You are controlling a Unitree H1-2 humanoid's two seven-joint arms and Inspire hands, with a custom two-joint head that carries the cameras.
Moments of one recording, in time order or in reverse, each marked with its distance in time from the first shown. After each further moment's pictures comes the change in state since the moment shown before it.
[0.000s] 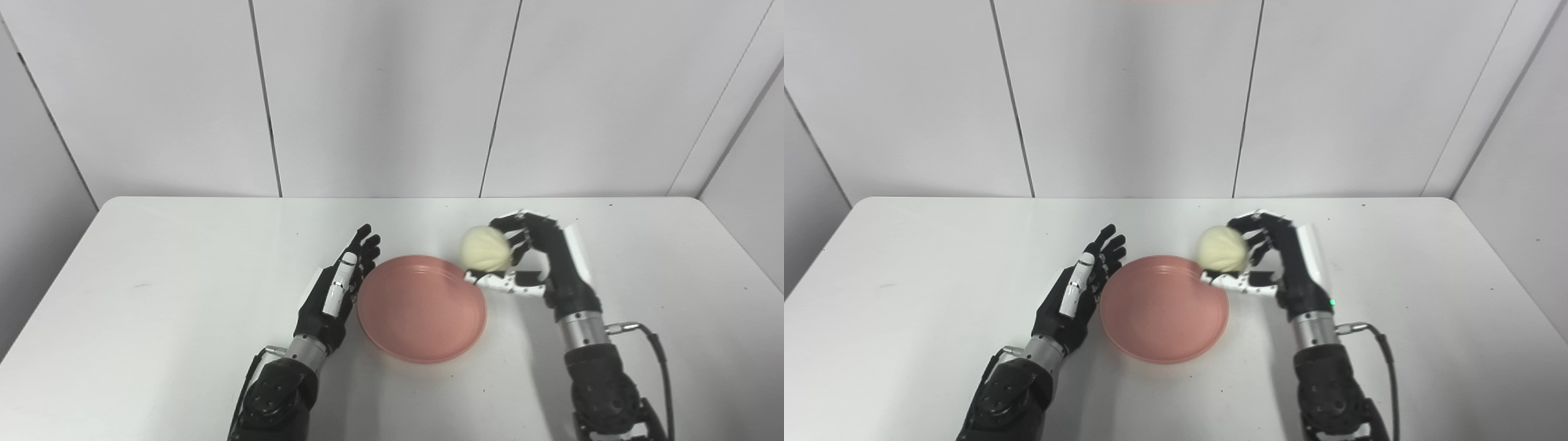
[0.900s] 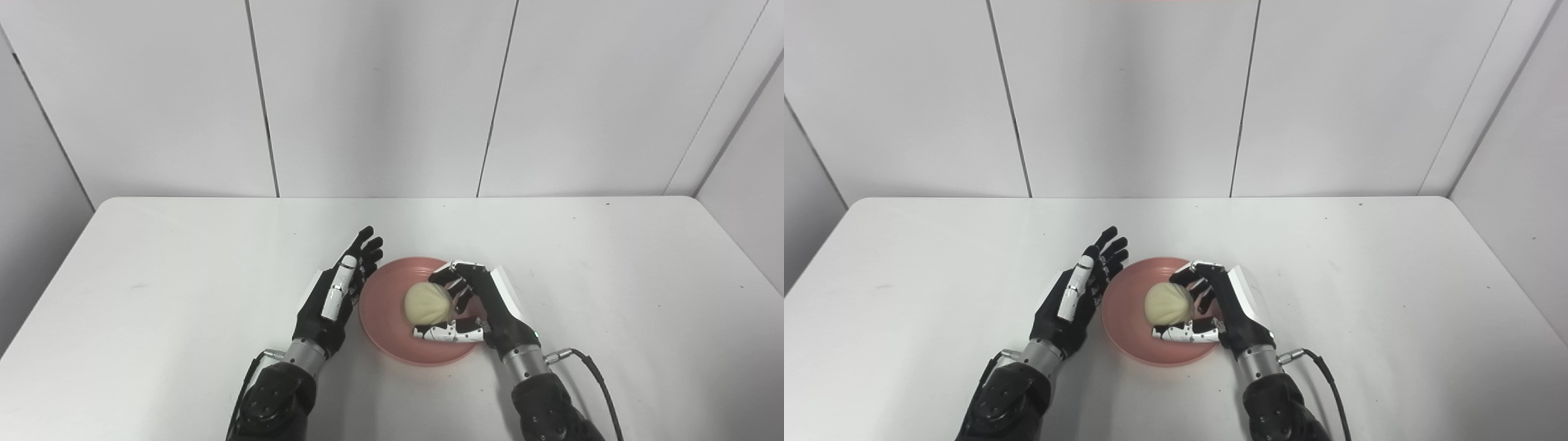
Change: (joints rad) left arm 0.020 0.006 0.002 -0.035 -0.017 0.011 -0.019; right arm 0.015 0.036 0.105 0.169 -0.133 -0.037 0.000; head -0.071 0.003
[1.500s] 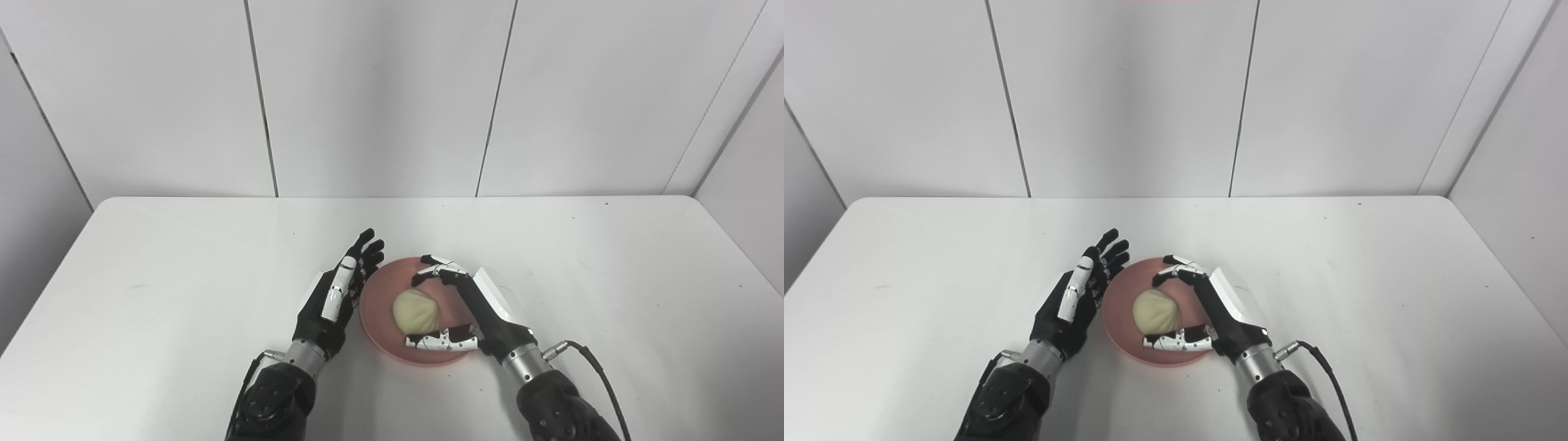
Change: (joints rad) left arm 0.003 0.004 -0.005 -0.011 -0.005 0.019 -0.004; right arm -0.001 -0.079 0.065 -0.072 -0.069 0.003 0.136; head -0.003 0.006
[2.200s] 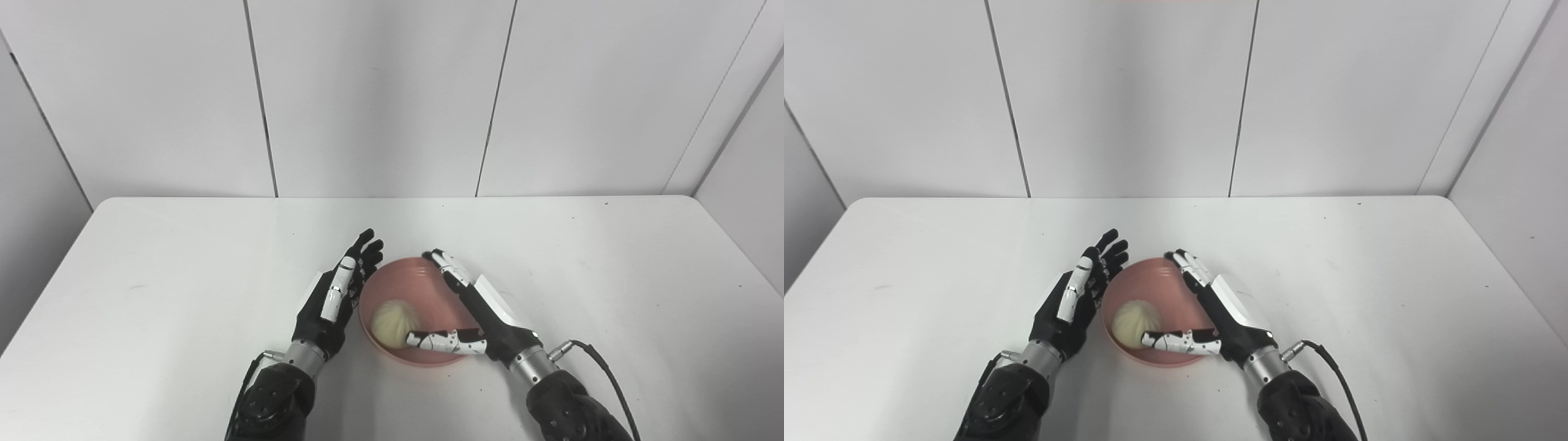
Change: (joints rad) left arm 0.002 0.001 0.002 -0.004 -0.001 0.002 0.000; right arm 0.000 -0.017 -0.027 0.044 0.016 -0.057 -0.016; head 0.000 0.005
